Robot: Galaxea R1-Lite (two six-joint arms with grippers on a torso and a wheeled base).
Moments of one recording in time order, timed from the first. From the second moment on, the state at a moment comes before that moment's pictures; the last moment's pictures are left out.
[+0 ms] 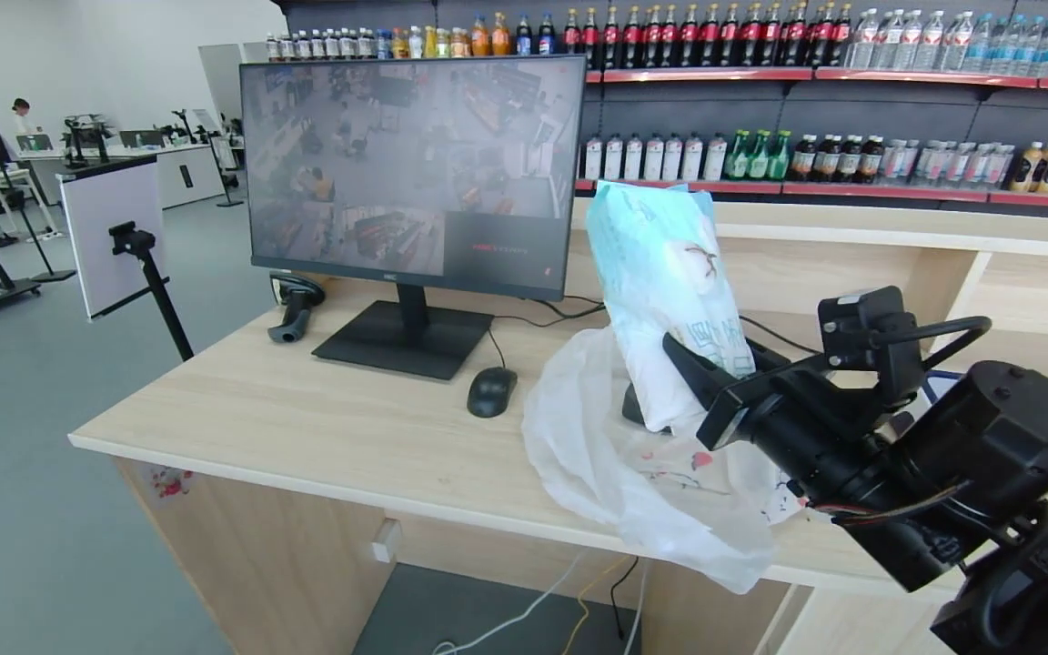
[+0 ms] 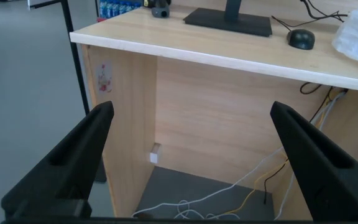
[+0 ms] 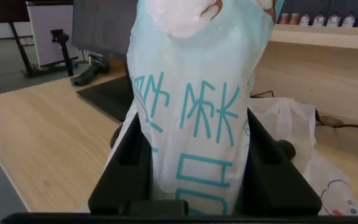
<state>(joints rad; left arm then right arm) 0.00 0.00 0.00 -0.01 0.00 -0.01 0.60 1.81 -0.46 -1.57 -0.15 -0.03</state>
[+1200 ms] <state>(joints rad) 0.00 0.00 0.00 -0.01 0.00 -0.01 0.65 1.91 -0.33 -1.57 -0.36 0.07</state>
